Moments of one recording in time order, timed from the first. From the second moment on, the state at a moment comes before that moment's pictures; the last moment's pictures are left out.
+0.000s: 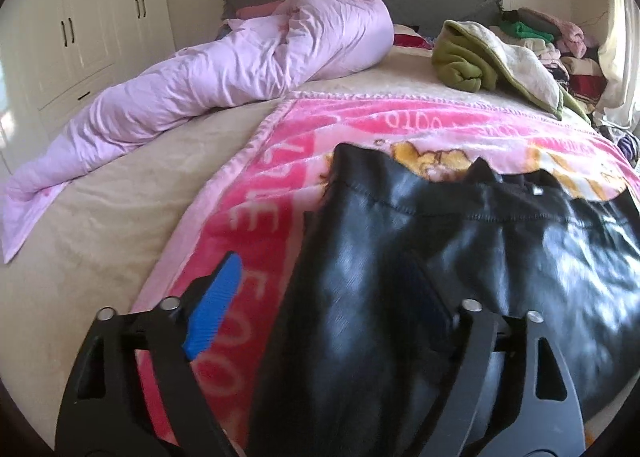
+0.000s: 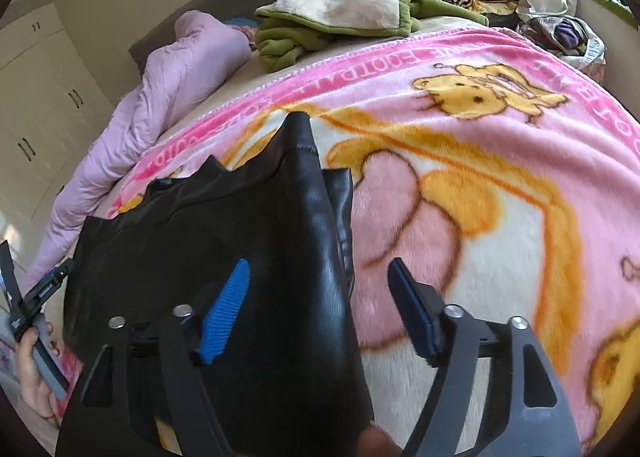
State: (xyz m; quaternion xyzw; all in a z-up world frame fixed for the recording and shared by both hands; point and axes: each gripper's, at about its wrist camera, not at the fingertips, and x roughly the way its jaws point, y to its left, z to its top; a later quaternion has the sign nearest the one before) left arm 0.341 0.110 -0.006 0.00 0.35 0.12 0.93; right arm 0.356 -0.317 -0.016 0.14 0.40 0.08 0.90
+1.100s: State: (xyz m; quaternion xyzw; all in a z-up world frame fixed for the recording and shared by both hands) left arm 0.242 0.128 -0.035 -0.19 0.42 0.00 0.89; right arm 0.279 -0.337 -0.033 0.20 0.44 0.16 0.86
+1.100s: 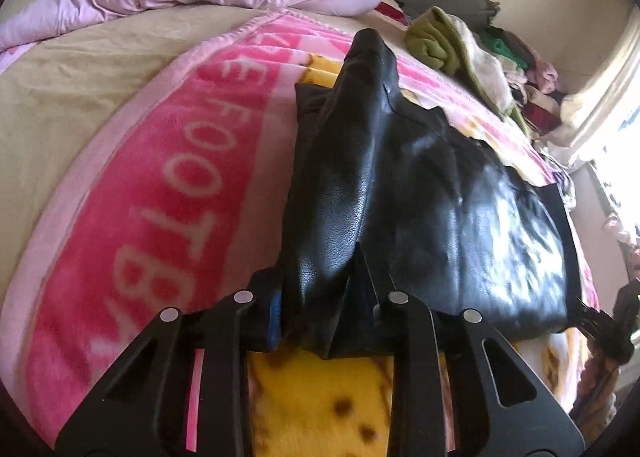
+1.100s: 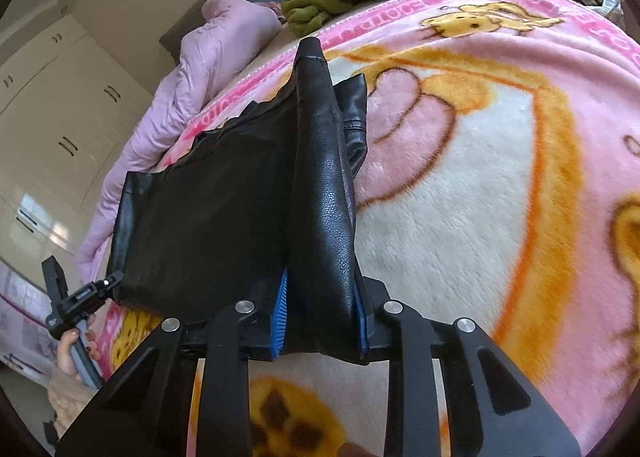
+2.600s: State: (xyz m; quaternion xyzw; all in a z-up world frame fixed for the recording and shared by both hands) left arm 0.143 0.054 0.026 -0.07 0.36 0.04 0.93; right arm 0.125 -0.375 0.055 0.11 0.30 0.04 0.95
